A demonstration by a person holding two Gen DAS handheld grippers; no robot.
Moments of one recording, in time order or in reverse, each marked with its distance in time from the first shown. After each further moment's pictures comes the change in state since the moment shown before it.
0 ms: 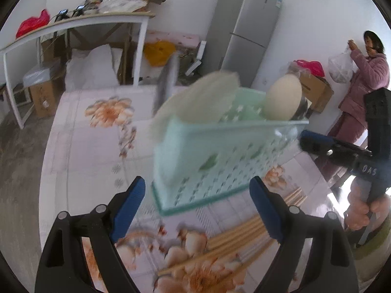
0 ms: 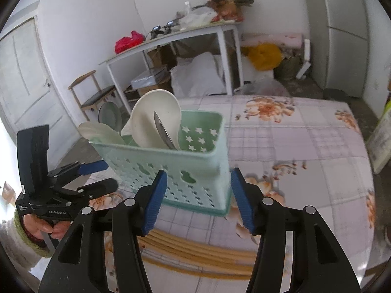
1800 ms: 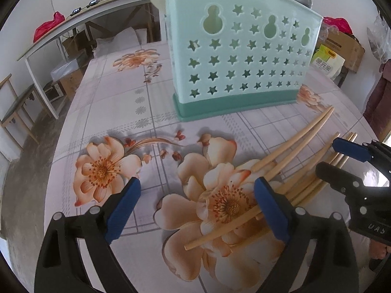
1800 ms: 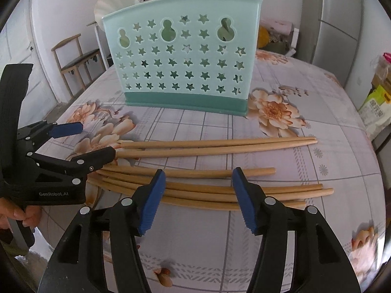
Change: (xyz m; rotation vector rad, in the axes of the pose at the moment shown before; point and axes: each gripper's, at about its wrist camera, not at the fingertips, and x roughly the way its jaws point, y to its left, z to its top) left arm 0.020 -0.018 -0.090 0.093 0.149 0.278; right arm 0.035 0.051 -0.125 -0.077 0.124 -0.174
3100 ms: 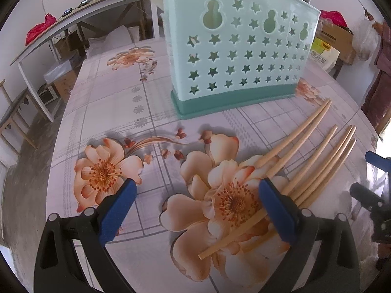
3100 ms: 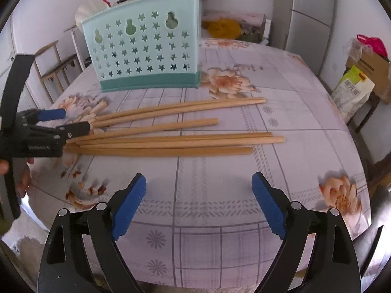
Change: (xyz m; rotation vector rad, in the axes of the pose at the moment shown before) left arm 0.004 0.005 0.003 0.042 0.034 -0.031; right arm -0.033 -0.028 -0.043 0.090 0.016 -0.124
